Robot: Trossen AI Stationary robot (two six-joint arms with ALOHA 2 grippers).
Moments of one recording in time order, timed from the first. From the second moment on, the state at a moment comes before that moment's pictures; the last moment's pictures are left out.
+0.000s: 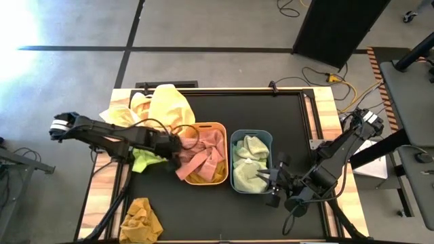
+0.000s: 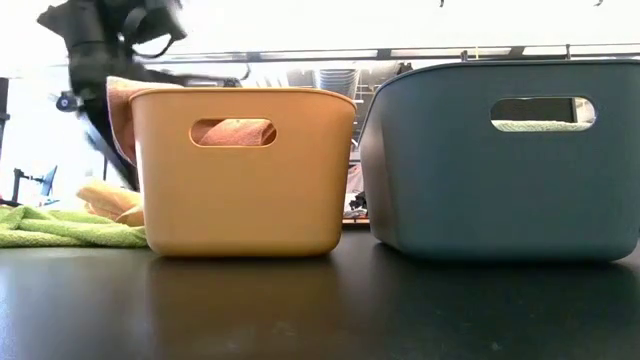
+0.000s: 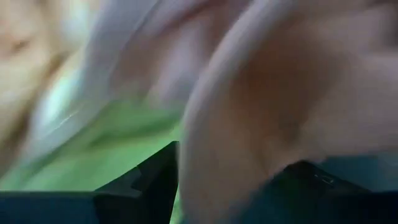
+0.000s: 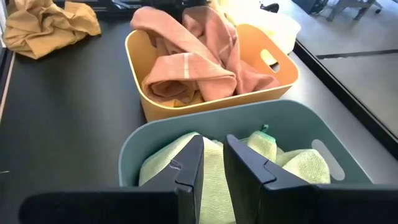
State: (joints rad) left arm -0.07 1.17 0.71 -0.77 -0.08 -0.62; right arm 0.76 1.45 1.21 -0.78 0.89 0.75
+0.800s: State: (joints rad) left arm 0.06 1.76 1.05 -0.42 -0.09 -0.23; right arm 0.76 1.45 1.21 -0.77 0.88 0.77
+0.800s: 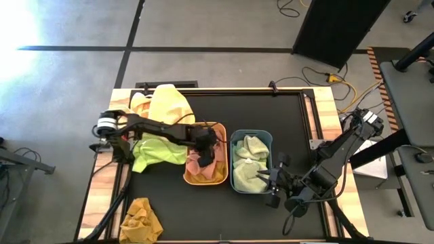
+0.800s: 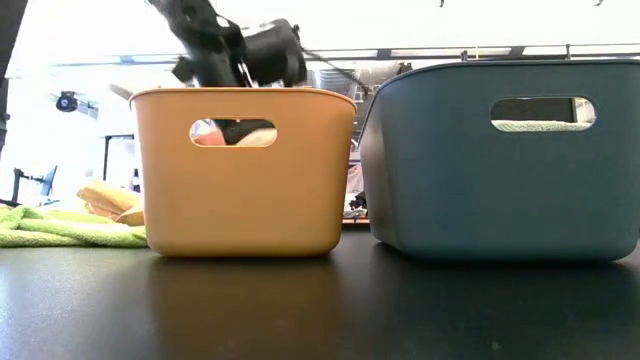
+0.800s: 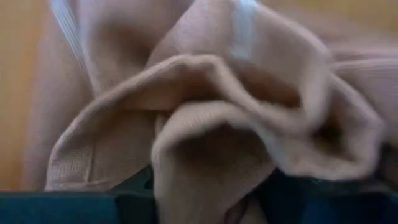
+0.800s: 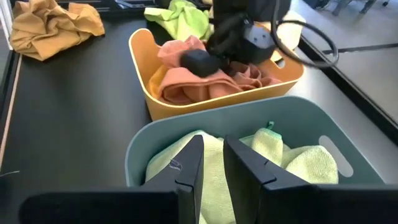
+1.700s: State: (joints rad) left arm 0.00 1.22 1.04 -0.93 0.05 -0.28; right arm 0.76 1.45 1.21 -0.77 0.86 0.82
